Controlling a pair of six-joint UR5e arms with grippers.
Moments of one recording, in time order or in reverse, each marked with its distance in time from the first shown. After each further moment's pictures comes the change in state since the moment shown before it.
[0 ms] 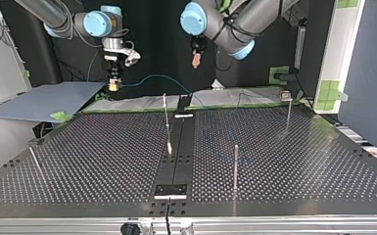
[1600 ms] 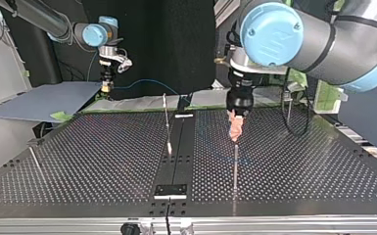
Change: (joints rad) left arm 0.258 0.421 0.424 -0.425 0.013 0.345; right arm -0.112 0.209 -0.088 -0.096 -0.014 -0.021
